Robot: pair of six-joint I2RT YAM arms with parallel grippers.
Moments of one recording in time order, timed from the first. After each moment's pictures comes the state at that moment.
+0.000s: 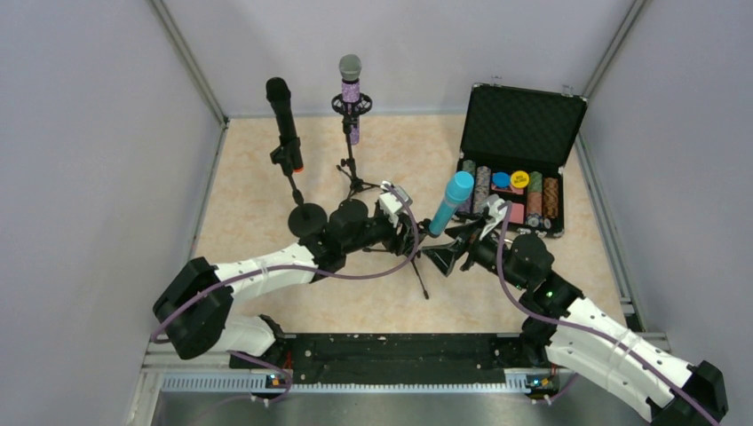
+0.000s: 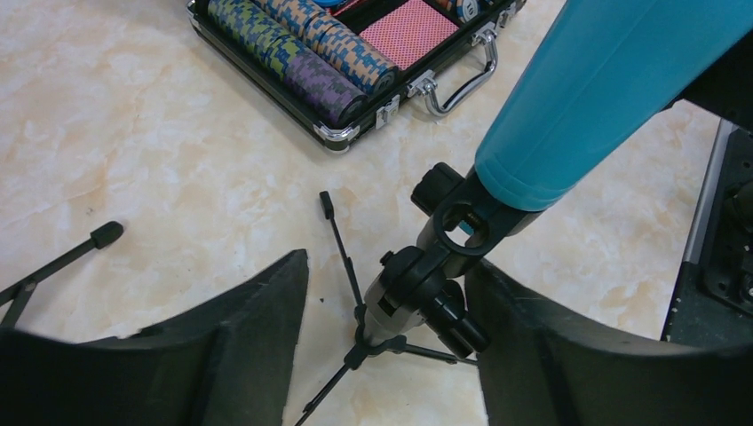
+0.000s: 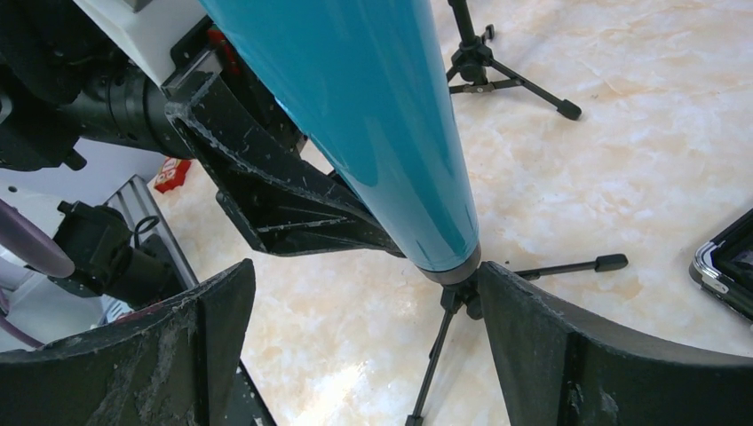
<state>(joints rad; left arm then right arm) -0.84 1.35 0.71 0.40 0.21 -0.05 0.72 0.61 0.37 0.18 -0.17 0.40</state>
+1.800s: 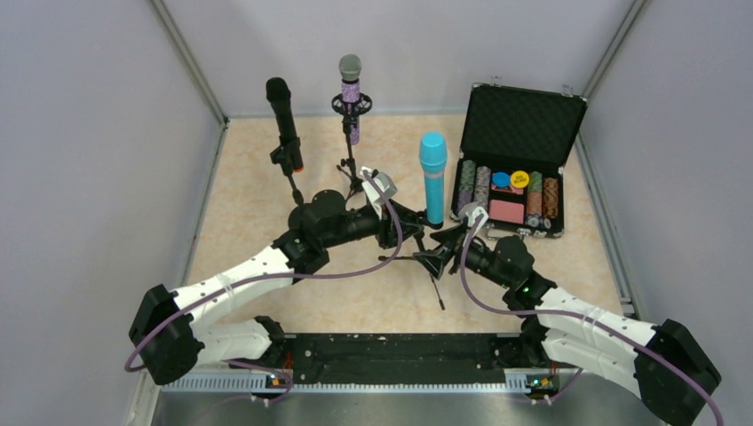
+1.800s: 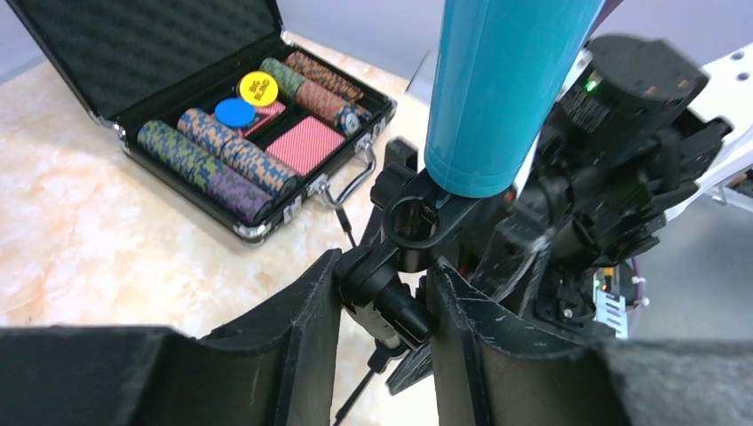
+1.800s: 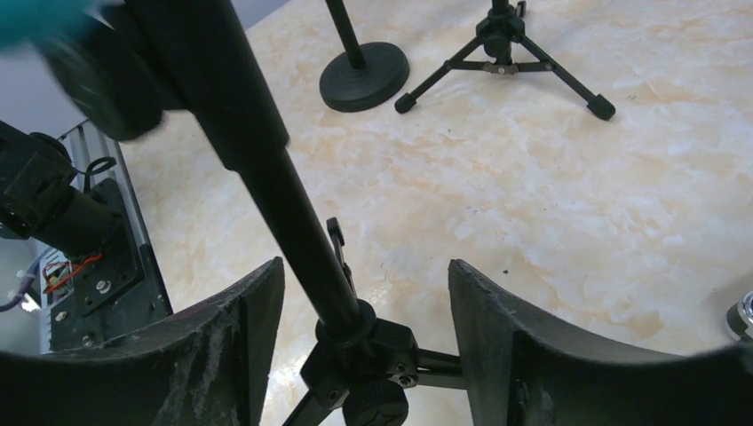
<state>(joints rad) -0.83 1.16 0.81 0.30 0.40 -0.18 0.72 0.88 0.24 0.57 -0.26 0.27</state>
